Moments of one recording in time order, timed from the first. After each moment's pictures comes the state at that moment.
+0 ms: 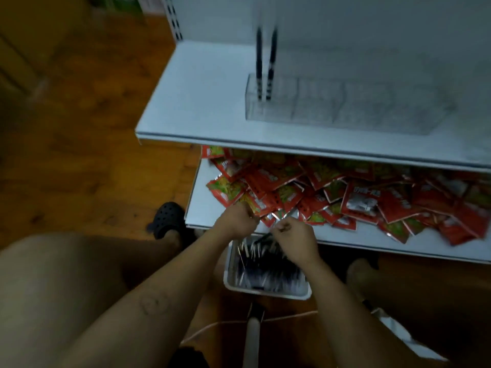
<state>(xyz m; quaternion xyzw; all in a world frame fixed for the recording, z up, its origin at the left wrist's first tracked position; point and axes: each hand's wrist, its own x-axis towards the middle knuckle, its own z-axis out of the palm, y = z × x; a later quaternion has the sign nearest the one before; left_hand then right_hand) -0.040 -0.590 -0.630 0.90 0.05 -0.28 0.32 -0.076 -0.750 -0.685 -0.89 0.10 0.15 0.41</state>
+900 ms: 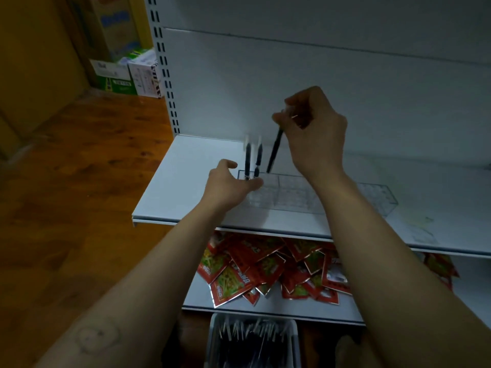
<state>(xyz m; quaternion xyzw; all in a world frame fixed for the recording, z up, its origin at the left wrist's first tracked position) 0.076 -0.586 -0.478 0.83 0.10 -0.05 0.55 0.085 -0.729 -0.403 -0.81 -0.13 -0.32 0.48</state>
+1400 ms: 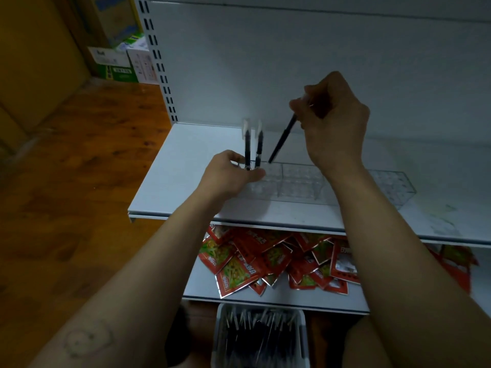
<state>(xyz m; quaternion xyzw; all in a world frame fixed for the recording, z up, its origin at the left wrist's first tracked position) 0.083 -0.587 -0.473 0.82 0.09 -0.08 0.56 0.093 -0.750 -0.418 -0.80 -0.11 -0.34 0.49</state>
